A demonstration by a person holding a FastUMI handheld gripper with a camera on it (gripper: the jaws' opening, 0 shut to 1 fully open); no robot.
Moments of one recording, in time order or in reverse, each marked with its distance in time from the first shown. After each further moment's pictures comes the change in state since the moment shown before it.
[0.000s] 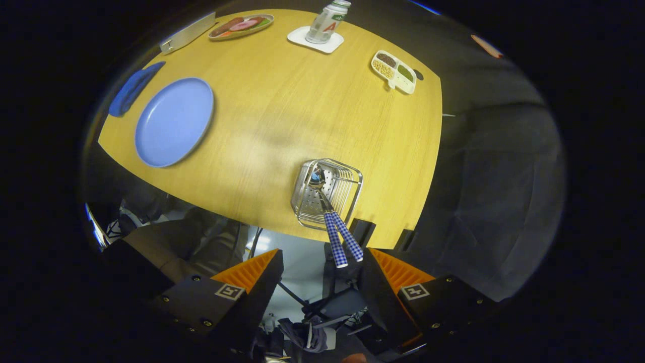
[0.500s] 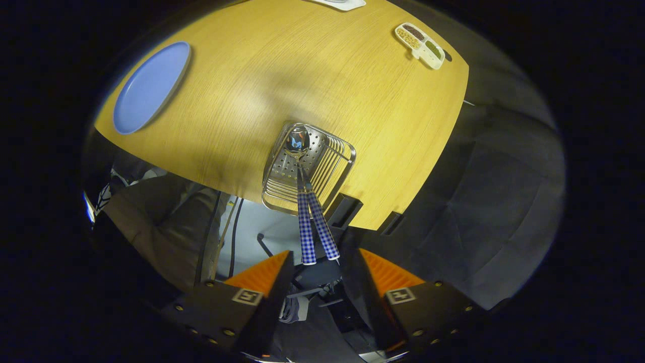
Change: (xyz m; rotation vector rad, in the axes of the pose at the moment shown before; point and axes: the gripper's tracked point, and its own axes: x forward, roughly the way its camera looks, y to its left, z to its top) arm 0.022 -0.052 -0.017 -0.131 0.332 -0.052
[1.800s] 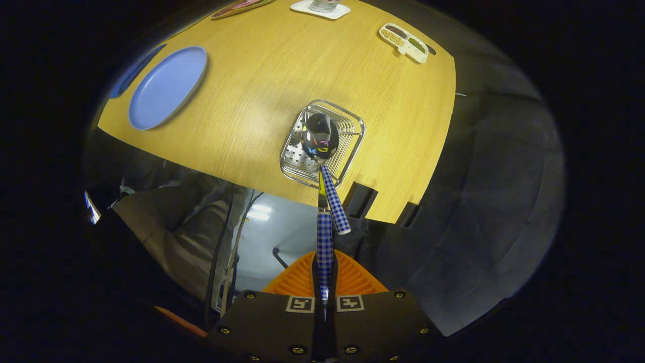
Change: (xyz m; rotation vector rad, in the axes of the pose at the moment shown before) arm 0.018 0.029 -0.031 0.066 -0.065 0.056
